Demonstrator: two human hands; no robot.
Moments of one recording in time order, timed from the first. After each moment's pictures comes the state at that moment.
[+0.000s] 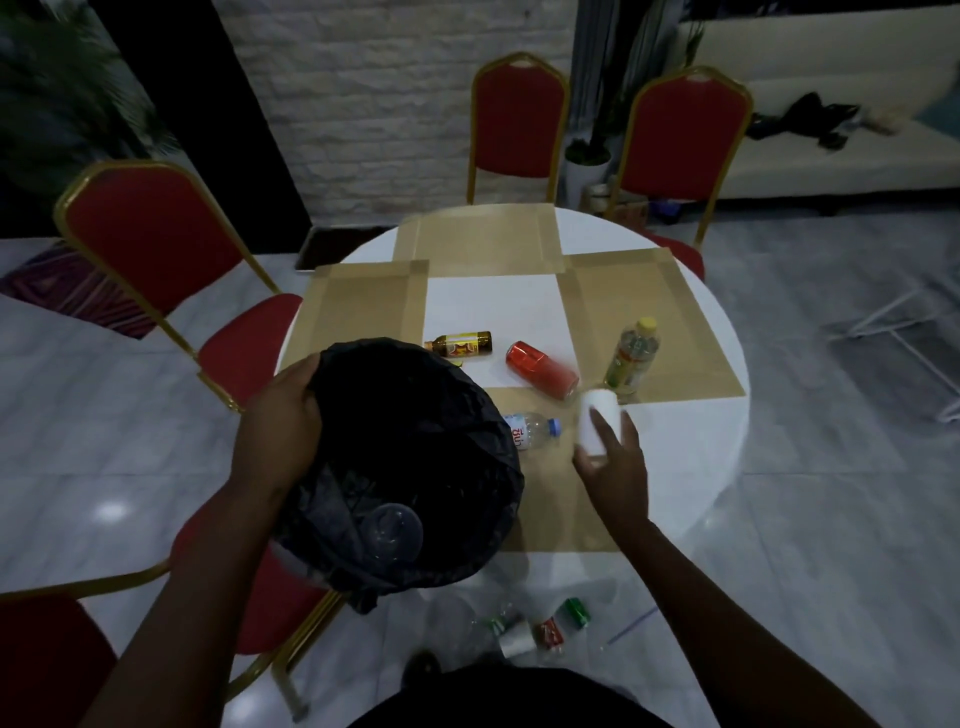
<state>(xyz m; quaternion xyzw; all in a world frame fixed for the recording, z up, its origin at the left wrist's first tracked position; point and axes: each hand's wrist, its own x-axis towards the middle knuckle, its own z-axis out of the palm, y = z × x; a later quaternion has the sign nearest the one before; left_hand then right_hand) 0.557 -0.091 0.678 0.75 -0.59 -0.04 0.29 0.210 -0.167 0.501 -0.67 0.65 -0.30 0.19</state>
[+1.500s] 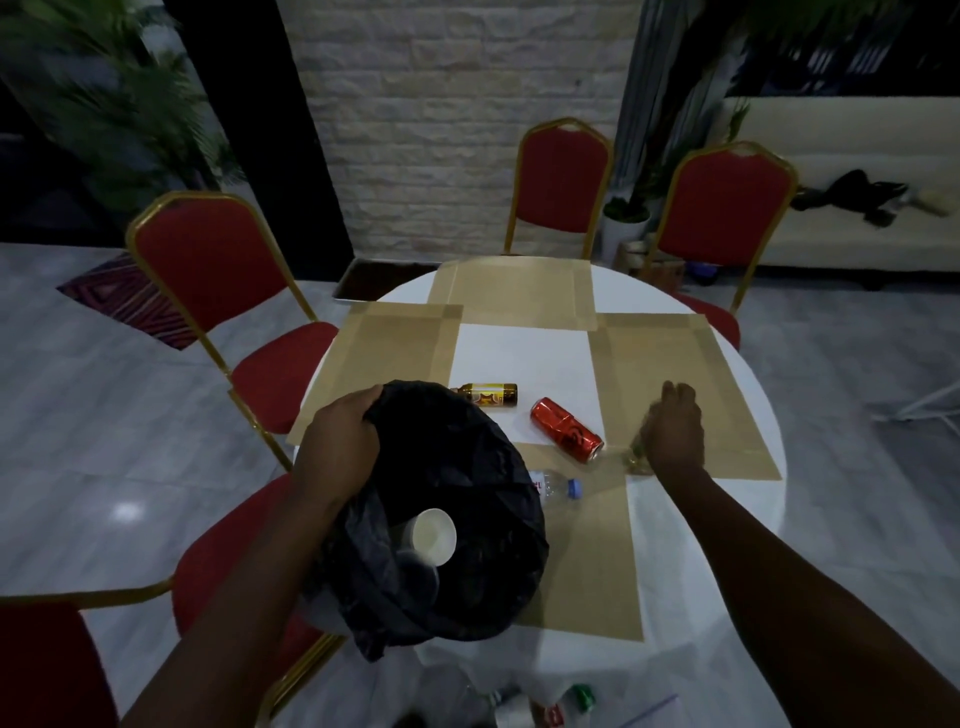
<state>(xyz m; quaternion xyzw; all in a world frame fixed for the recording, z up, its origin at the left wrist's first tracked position) 0.543 -0.134 0.681 0.75 -0.58 -0.06 0.31 0.189 -0.335 0.542 -0.68 0.70 -0.21 0.09</state>
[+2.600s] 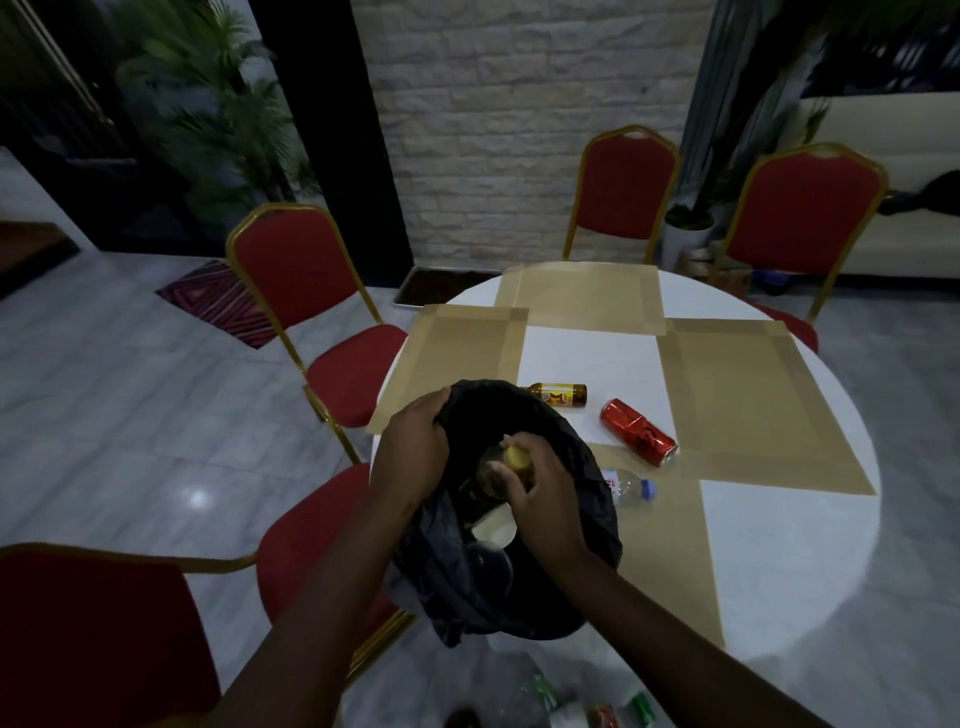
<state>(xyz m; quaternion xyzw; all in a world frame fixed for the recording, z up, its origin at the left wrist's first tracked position) 0.562 -0.096 0.679 0.74 -0.58 -0.06 0.34 0.400 -0.120 0.620 -0.71 0.39 -0.43 0.39</state>
